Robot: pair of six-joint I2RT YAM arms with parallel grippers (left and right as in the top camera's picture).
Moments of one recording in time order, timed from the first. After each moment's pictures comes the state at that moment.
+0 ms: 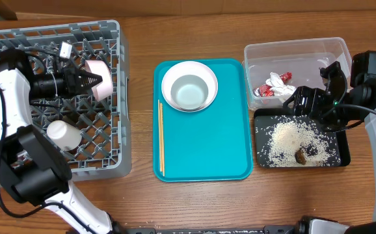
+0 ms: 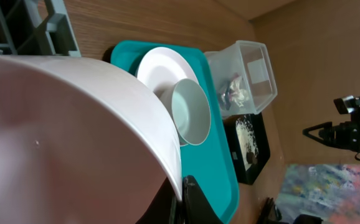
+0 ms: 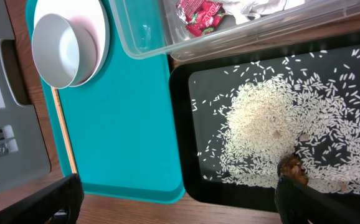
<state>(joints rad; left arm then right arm) 0.47 2.02 1.73 -1.29 1.09 0.52 -0.17 1.44 1.37 -1.25 -0.43 0.07</state>
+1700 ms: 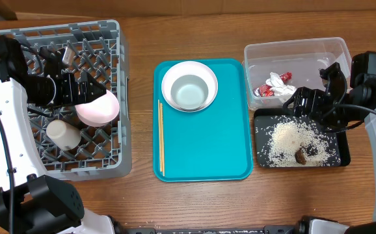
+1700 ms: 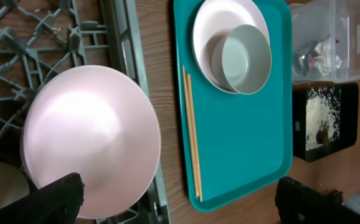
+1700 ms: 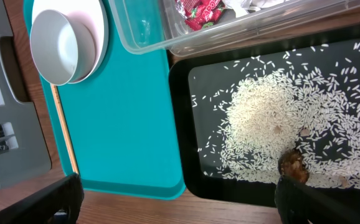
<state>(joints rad) 0.40 1.72 1.75 -1.45 0.60 0.32 -0.17 1.44 1.37 -1.27 -0.43 0.07</state>
